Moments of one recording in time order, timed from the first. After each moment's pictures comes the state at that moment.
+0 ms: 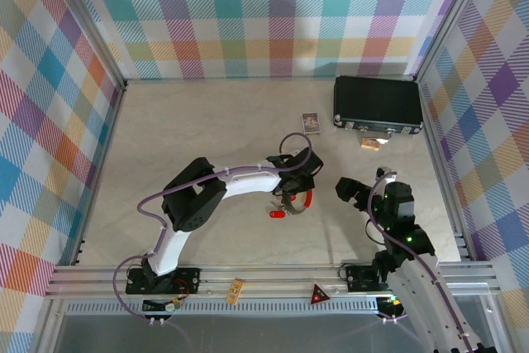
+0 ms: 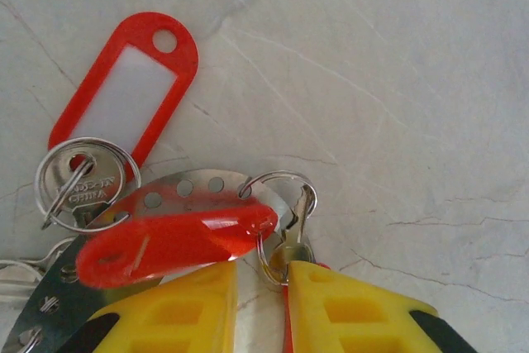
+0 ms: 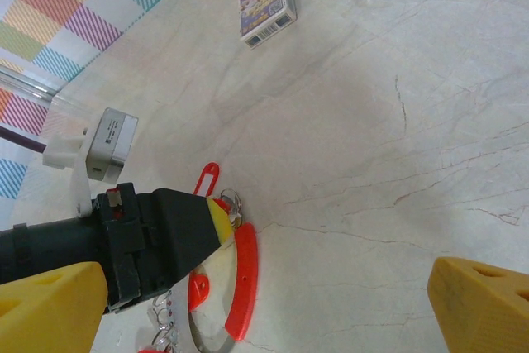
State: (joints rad) left arm -0.98 2.10 1.47 -0.43 -0.14 -1.09; right arm 0.18 0.41 0.26 -0.34 -0.22 0.63
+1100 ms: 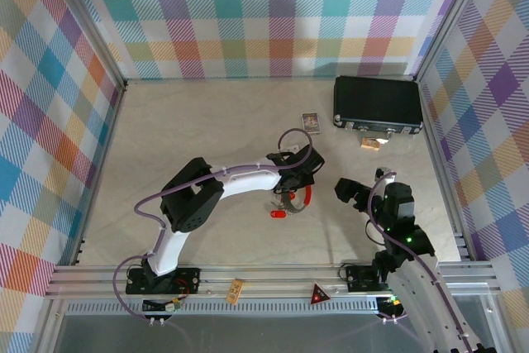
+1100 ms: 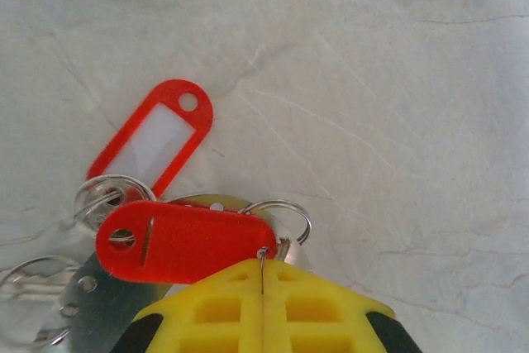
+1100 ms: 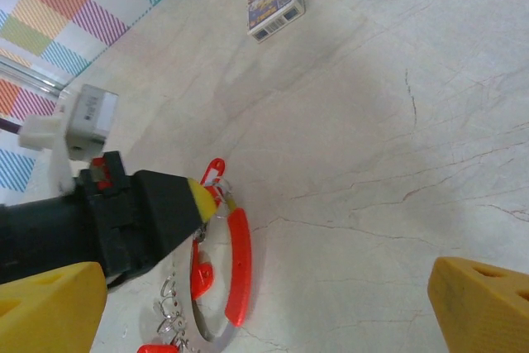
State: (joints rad) left arm -0.98 2.07 1.49 -0.48 -0.23 -1.08; right arm 0.18 0.41 0.26 -0.34 -0.25 0.63
